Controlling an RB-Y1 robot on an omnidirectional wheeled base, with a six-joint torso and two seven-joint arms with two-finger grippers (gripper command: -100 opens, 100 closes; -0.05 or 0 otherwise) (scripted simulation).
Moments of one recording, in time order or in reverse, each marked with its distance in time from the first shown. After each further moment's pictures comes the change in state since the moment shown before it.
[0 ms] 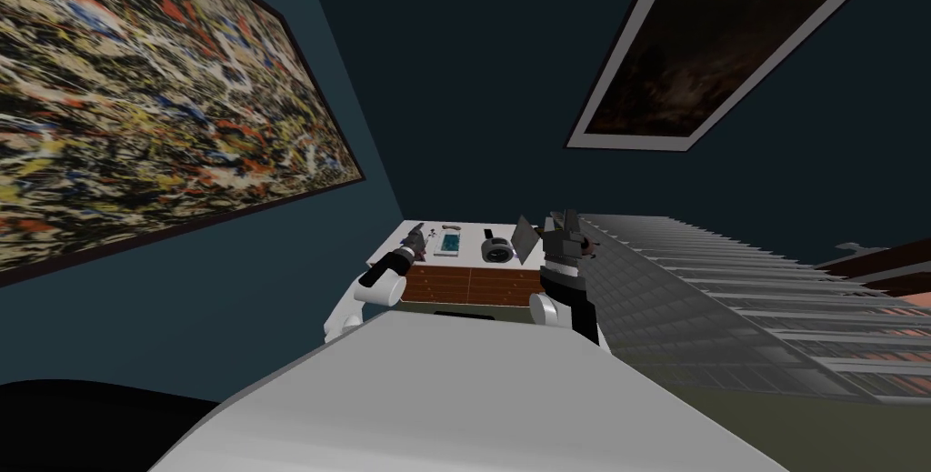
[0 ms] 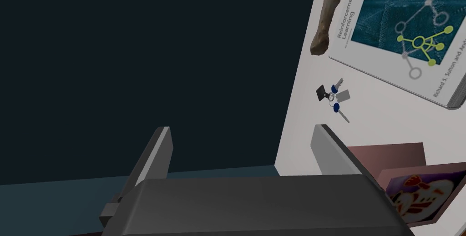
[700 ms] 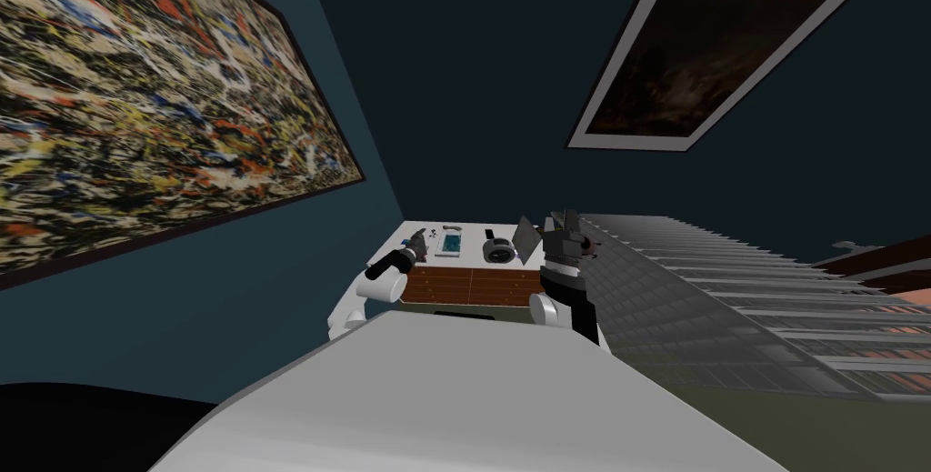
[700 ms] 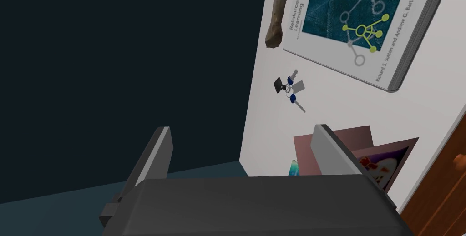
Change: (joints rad) left arm -0.032 0.011 -0.001 0.013 0.009 0.187 0.035; right arm 0.000 0.000 0.000 0.000 0.000 0.000 0.000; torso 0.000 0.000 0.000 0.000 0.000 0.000
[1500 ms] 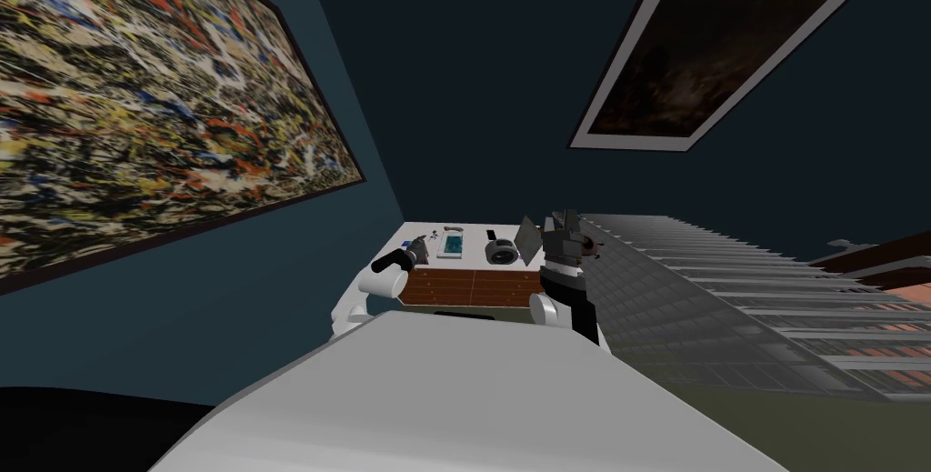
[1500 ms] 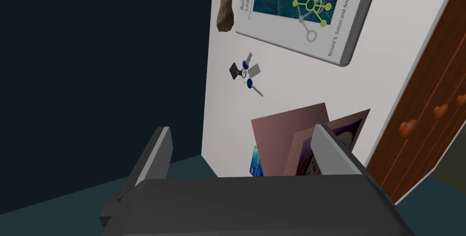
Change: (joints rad) left arm -0.036 0.016 0.005 0.024 0.005 0.204 0.039; right arm 0.000 0.000 0.000 0.000 0.000 0.000 0.000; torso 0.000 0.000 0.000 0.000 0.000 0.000
